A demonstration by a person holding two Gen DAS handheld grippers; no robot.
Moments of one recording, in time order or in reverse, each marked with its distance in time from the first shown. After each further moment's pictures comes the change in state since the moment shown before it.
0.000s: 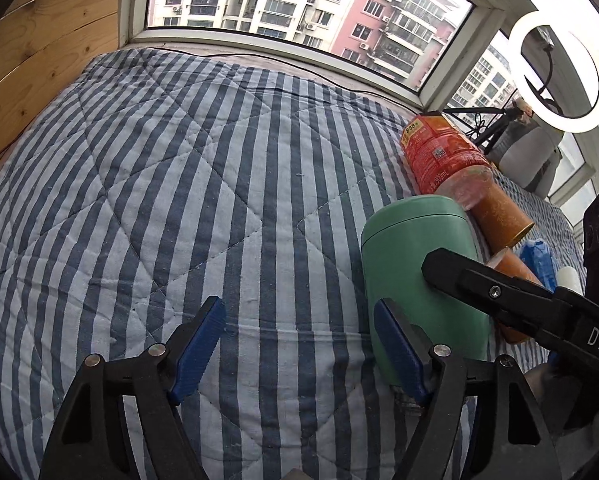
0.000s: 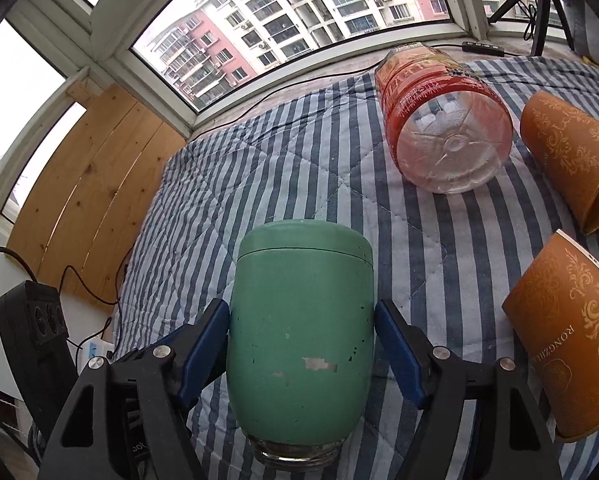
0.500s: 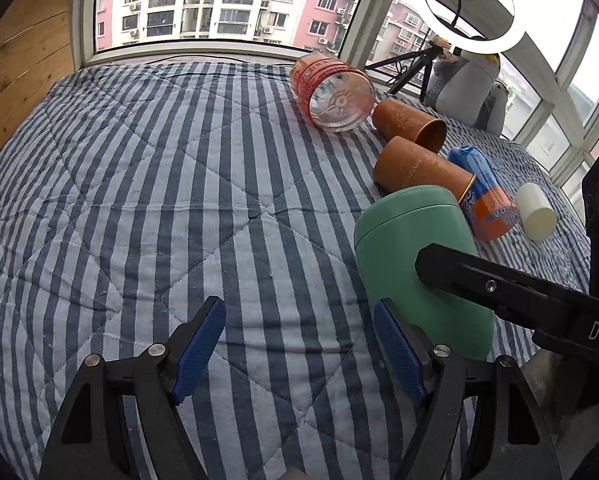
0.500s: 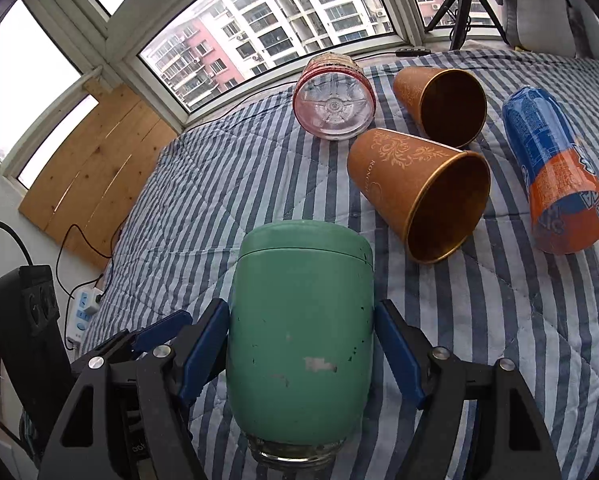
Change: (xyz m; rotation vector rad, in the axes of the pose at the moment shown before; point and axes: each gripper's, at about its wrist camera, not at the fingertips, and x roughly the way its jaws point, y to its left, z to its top) left arm -0.032 -0.096 -0.099 0.163 -0.009 -0.050; right arm -0.092 -0.053 -0.087 -0.018 -0.057 -0.051
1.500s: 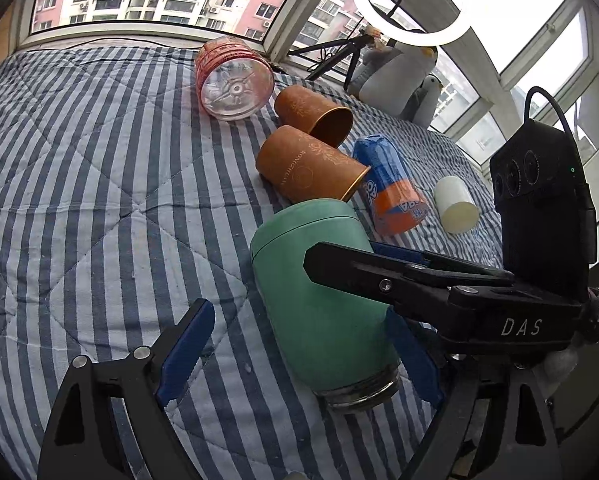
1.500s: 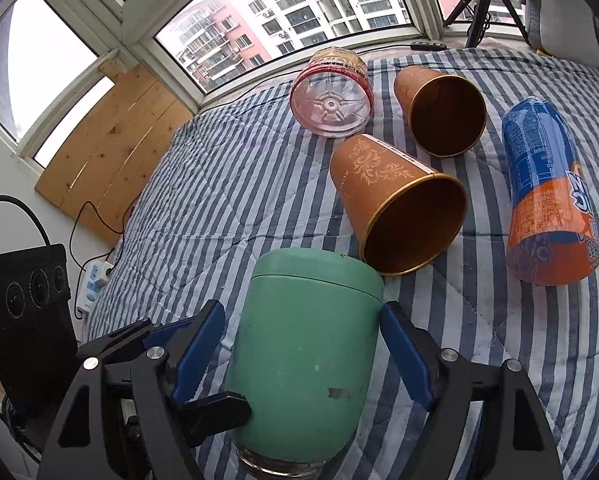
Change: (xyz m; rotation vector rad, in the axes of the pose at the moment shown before) left arm 0.005 -0.042 0.018 -0.008 0.078 -0.285; right arm -0.002 -0.022 0.021 -0.082 0.095 0.064
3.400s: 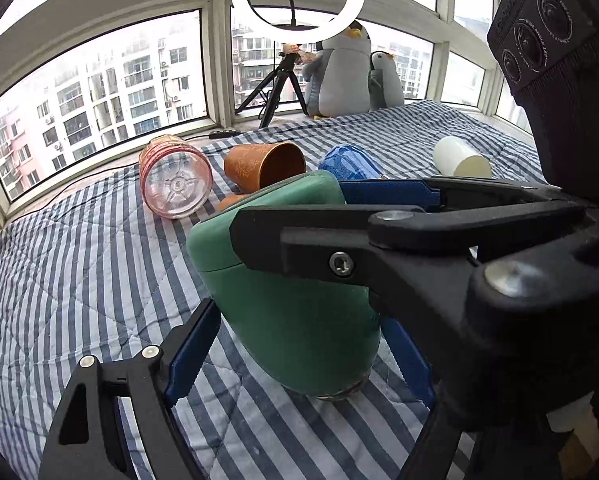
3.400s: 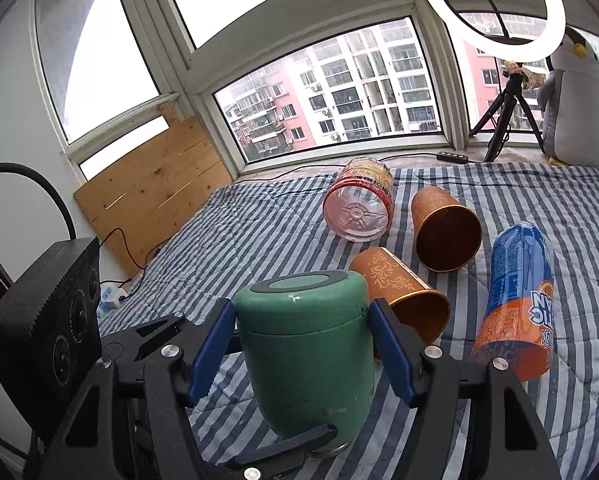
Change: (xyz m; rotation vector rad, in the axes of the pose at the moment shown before) left arm 0.032 -0.069 -0.002 0.492 -0.158 0.223; right arm -0.047 0.006 0.000 -0.209 -0.336 0.051
